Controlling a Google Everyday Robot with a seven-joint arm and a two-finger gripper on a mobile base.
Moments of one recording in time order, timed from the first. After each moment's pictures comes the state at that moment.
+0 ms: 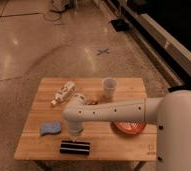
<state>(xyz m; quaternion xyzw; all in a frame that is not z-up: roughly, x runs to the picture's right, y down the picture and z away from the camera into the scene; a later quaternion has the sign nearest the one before) -0.123 0.259 0.776 -0.33 -0.21 -0.32 0.86</state>
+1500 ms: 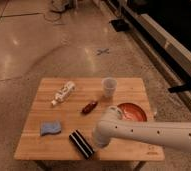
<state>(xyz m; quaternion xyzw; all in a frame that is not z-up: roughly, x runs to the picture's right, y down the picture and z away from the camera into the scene) 0.019 0.304 0.745 -0.33 -0.18 -0.10 0.92</state>
